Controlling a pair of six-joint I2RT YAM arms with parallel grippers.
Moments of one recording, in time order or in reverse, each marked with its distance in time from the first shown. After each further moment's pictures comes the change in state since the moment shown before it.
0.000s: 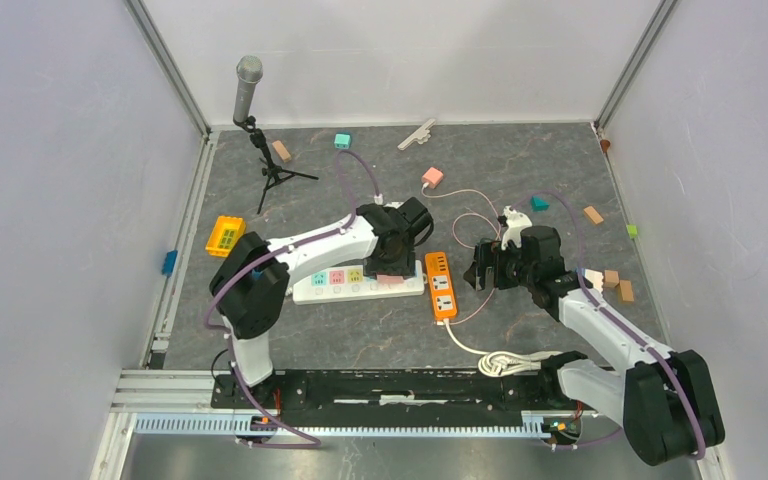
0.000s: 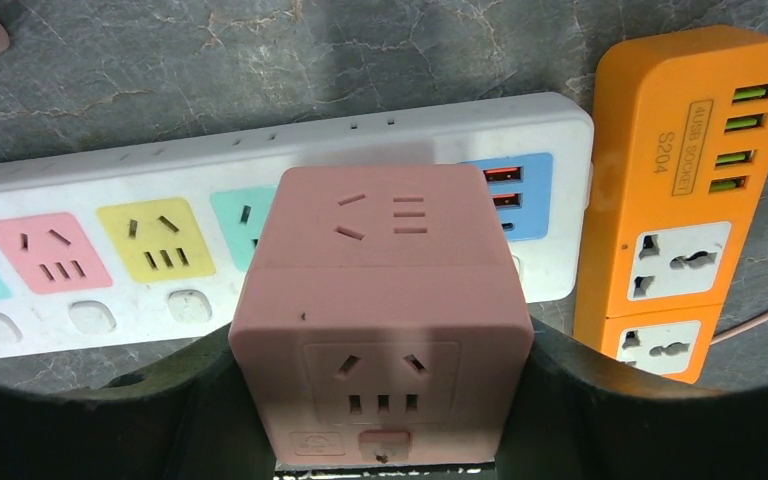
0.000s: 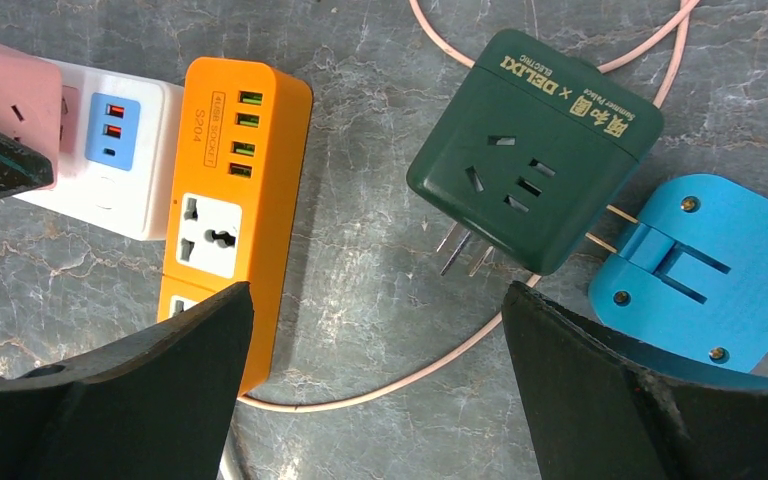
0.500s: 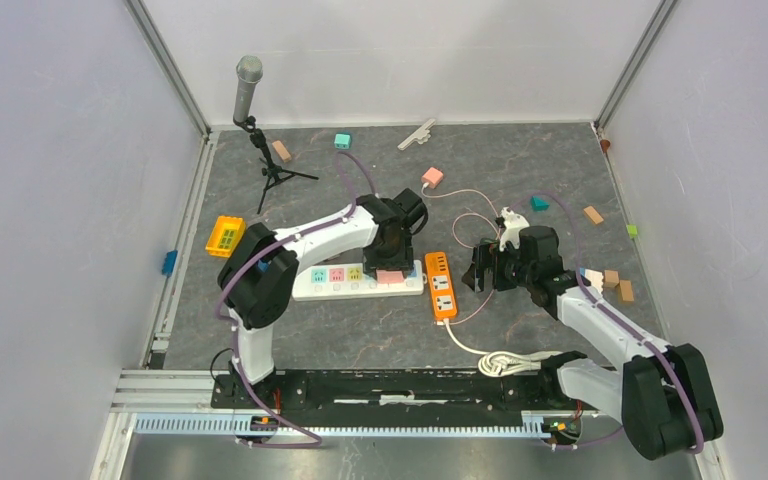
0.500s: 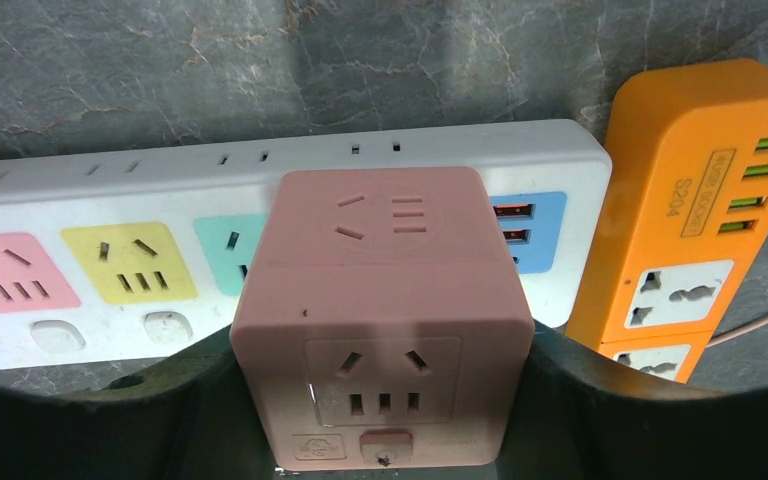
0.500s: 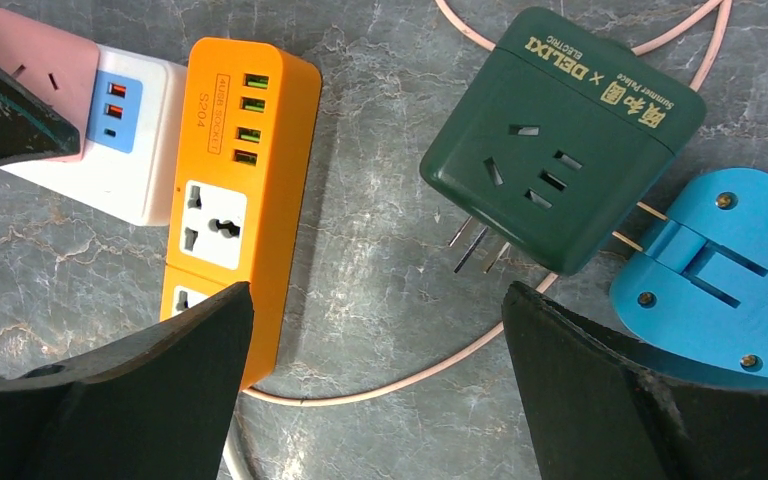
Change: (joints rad) left arm 0.067 0.076 0.060 -0.037 0.110 0.010; right arm 0.000 0.031 0.000 0.000 -0.034 0.000
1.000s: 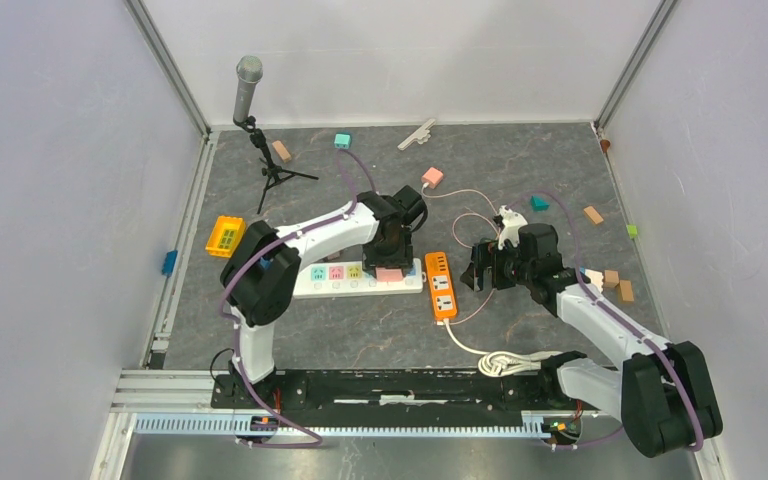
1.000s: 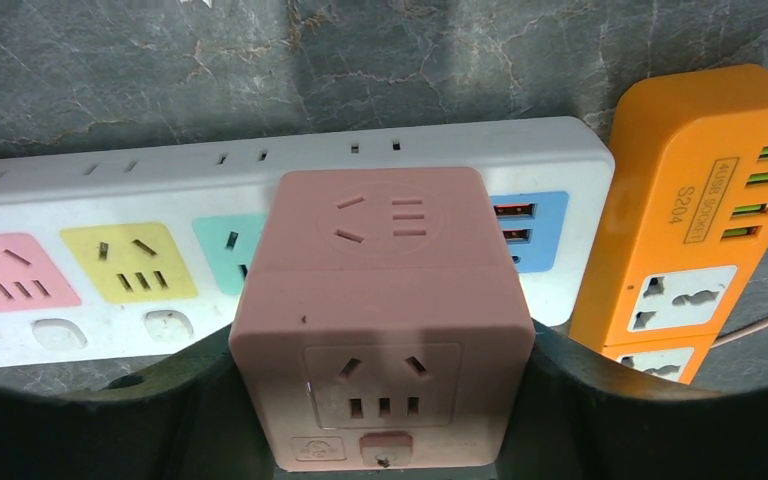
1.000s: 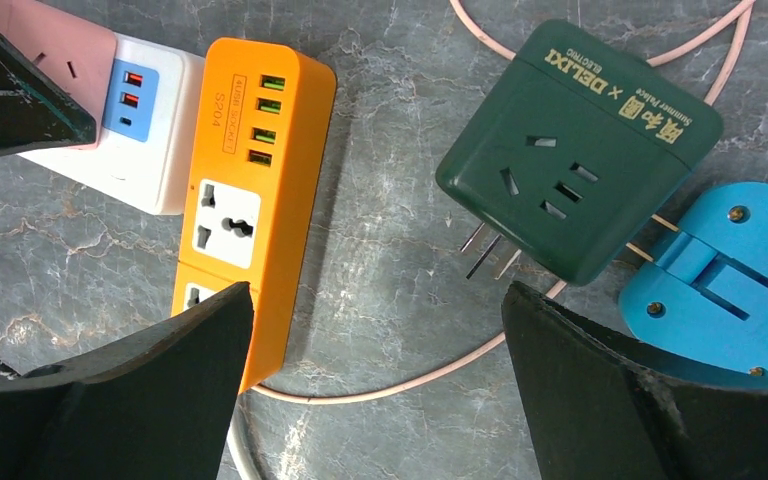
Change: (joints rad) left arm 0.016 0.020 0.031 -0.024 0.018 0.016; right arm 0.000 0.013 0.016 -0.011 -0.025 -0.011
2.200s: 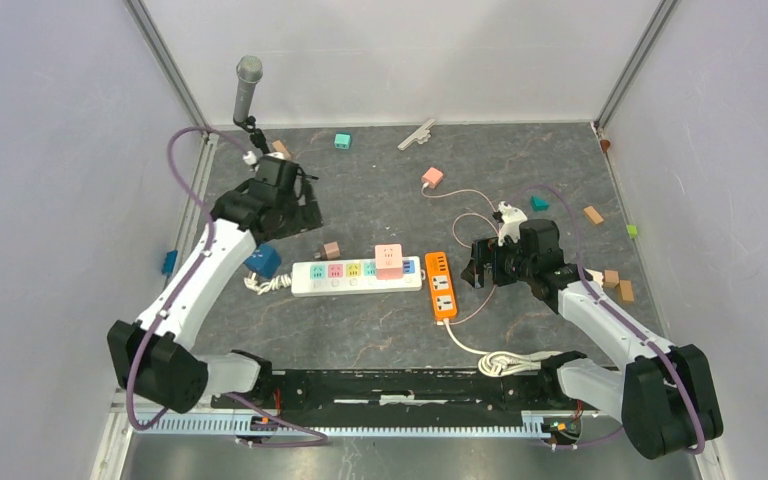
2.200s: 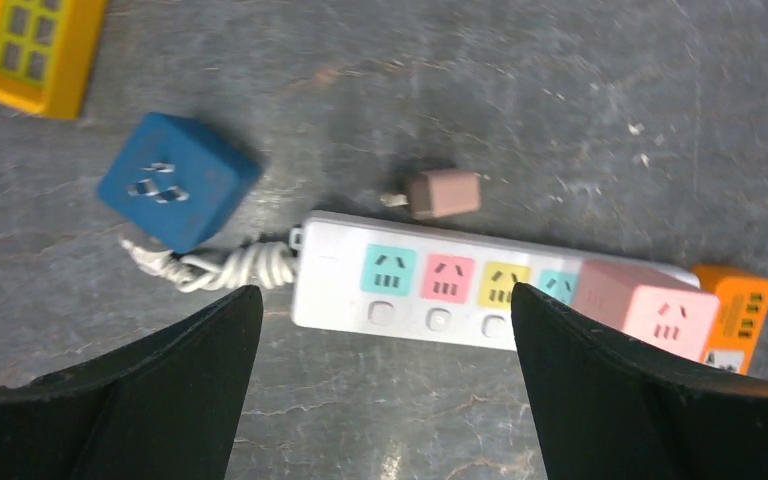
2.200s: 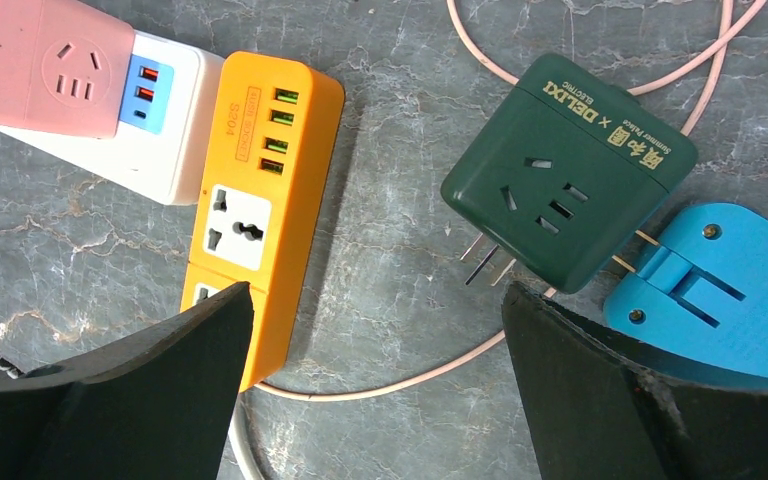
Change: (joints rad) left arm 0.414 -0.632 -0.233 0.021 -0.154 0.254; right arm 0.000 -0.009 0.048 -0.050 0.001 -0.032
